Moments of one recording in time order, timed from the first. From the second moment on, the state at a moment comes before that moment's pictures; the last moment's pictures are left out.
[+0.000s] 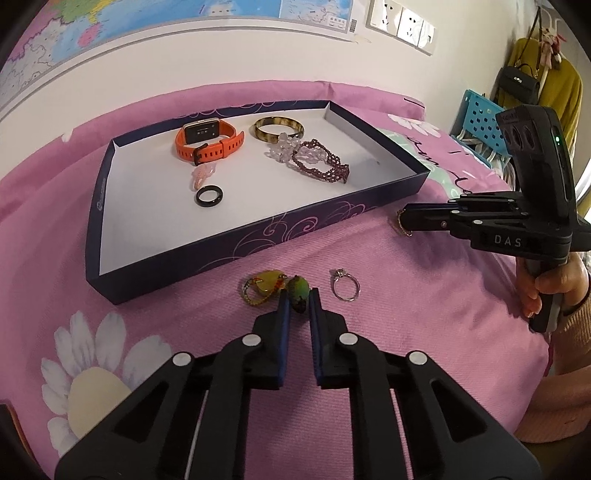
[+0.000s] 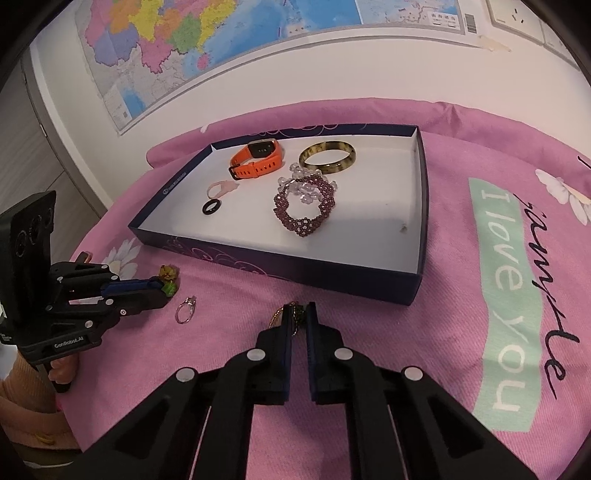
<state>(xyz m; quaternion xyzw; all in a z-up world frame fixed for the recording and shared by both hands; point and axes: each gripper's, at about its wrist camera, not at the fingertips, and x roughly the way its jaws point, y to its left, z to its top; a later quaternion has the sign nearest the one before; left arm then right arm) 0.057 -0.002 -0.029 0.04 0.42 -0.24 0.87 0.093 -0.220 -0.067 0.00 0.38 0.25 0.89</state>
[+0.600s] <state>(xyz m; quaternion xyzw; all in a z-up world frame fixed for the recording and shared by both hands) 0.048 0.008 -0.007 0.02 0.39 -0.25 0.89 0.085 -0.210 -0.033 0.00 0.35 0.29 0.89</state>
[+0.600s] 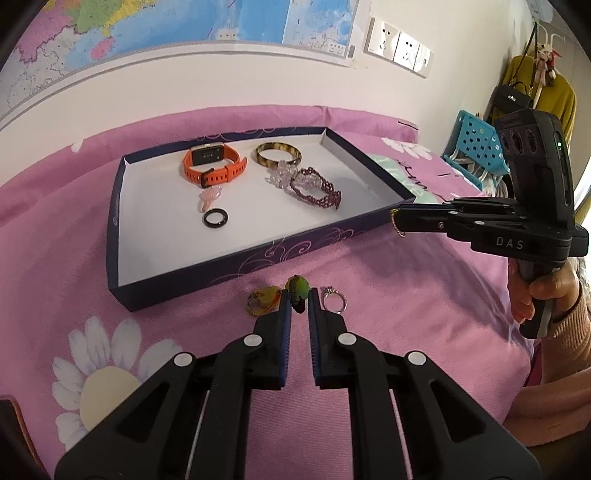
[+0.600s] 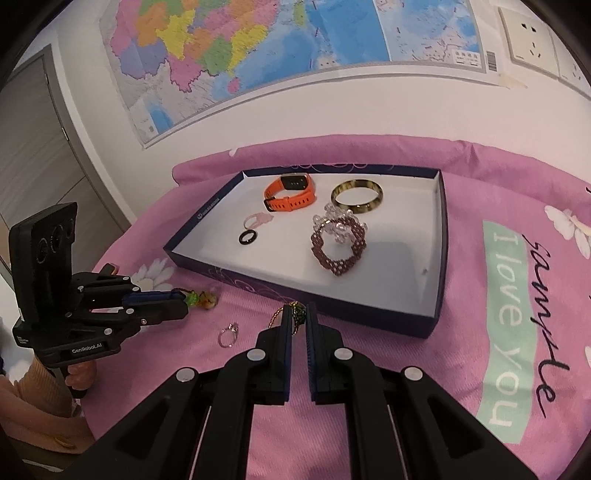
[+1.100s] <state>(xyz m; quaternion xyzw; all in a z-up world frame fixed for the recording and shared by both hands) 0.065 0.014 0.011 0.01 0.37 -0.23 0.90 0.107 -0.199 -0.021 -0.01 0.34 0.29 0.90</state>
